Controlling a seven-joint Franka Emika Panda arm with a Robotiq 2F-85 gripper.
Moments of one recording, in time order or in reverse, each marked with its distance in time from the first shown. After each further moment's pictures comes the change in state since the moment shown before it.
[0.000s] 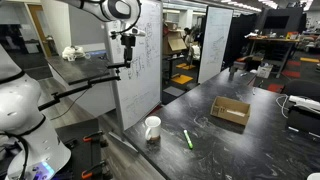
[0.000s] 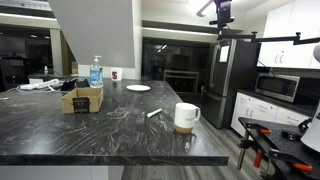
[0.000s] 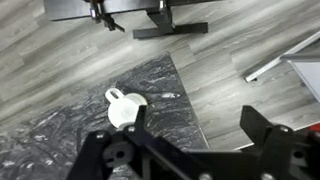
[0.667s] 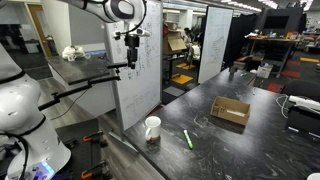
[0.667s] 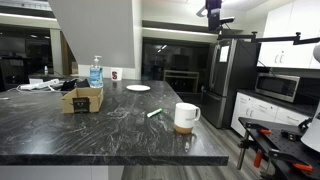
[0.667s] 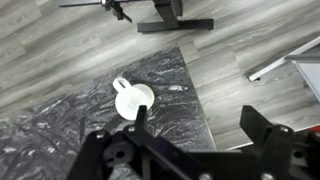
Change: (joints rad) arm 0.010 0.012 -0.065 0.002 -0.044 0.026 -0.104
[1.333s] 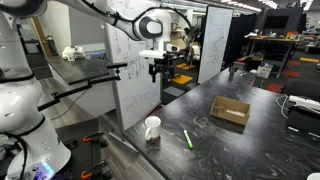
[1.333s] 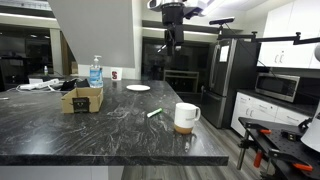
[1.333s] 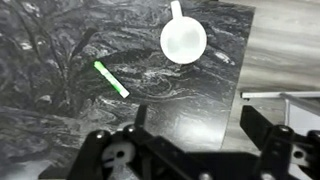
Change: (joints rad) arm -0.055 0.259 -0.187 0.101 -0.081 0.275 -0.728
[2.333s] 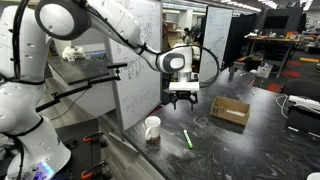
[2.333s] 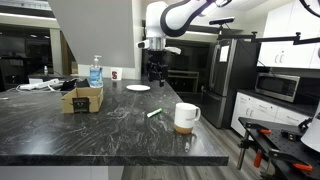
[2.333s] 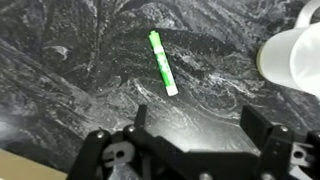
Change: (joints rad) arm -0.135 0.347 -0.024 0.138 -0.106 0.297 -0.467
